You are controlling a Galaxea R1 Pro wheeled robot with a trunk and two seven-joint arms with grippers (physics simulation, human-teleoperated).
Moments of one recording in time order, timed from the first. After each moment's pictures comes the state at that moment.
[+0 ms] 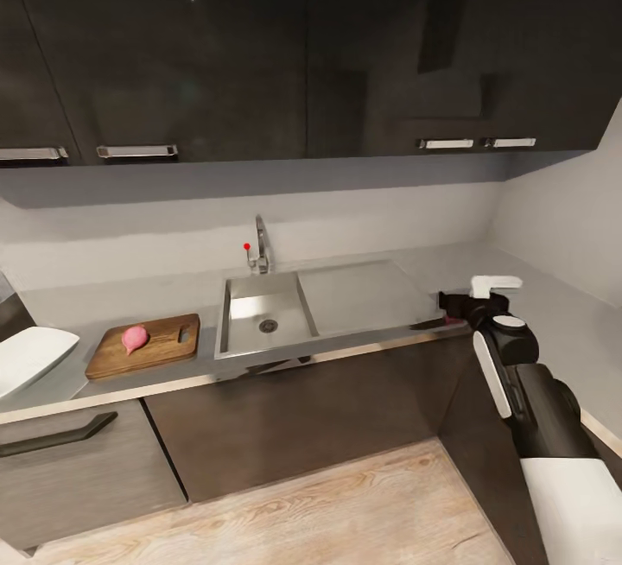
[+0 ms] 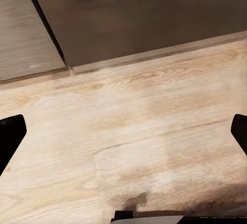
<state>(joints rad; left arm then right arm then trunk) 0.19 0.04 -0.13 -0.65 0.07 -0.54 0.09 -0.69 -0.15 -0.01 -1.41 -0.03 0.69 -0.17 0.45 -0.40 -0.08</state>
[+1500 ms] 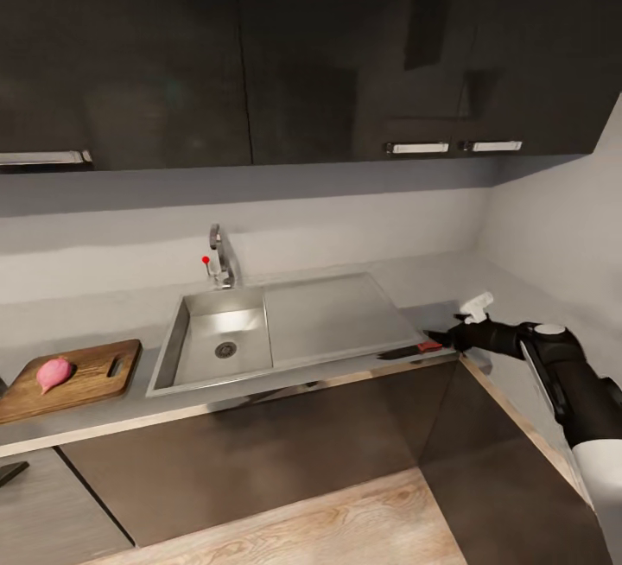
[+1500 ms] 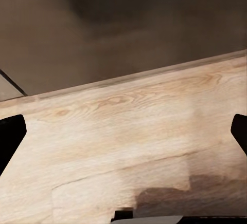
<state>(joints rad) 0.19 0.04 -0.13 -0.65 0.07 -0.54 0.09 -0.74 -0.35 -0.06 -1.11 0.20 0.49 0.80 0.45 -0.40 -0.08</state>
